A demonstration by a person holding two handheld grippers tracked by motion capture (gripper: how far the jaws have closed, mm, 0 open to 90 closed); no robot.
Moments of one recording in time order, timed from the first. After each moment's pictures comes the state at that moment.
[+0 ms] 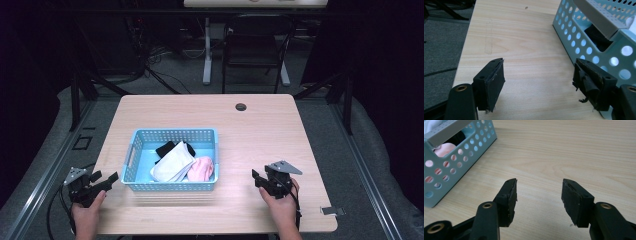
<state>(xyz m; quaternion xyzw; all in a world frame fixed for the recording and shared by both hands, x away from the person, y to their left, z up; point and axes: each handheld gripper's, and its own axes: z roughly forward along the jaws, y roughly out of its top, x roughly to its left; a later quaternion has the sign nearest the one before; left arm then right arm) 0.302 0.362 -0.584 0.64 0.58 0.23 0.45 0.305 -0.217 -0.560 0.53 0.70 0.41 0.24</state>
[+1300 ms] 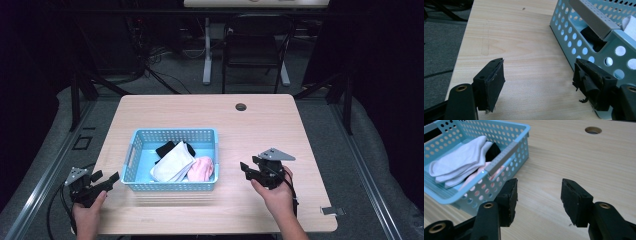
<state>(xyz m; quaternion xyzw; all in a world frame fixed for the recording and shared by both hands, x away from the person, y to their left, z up) 0.302 0.359 -0.584 0.64 0.58 0.23 0.45 0.314 -0.188 -0.507 0.47 0.74 0.43 0.20</state>
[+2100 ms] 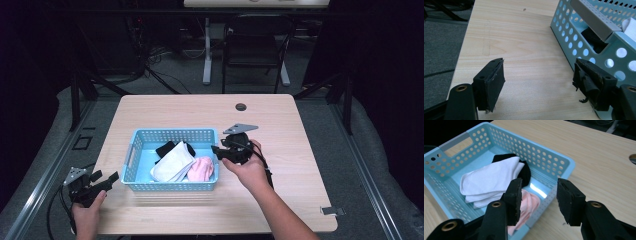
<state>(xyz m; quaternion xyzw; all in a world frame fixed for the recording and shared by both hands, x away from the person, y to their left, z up) 0.302 0.361 -0.584 0.63 0.58 0.23 0.45 0.365 -0.106 -0.459 0.41 0.80 0.41 0.16</state>
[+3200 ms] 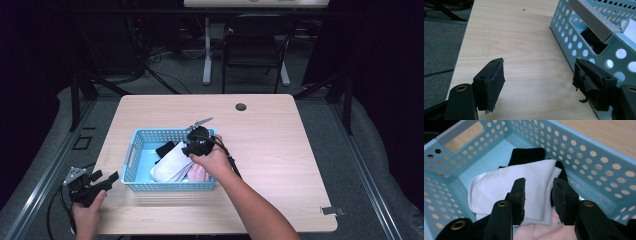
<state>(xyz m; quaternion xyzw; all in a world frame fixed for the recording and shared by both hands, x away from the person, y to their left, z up) 0.303 0.361 -0.584 0.63 0.58 0.23 0.46 0.414 -0.014 -0.493 0.39 0.84 0.36 0.08</state>
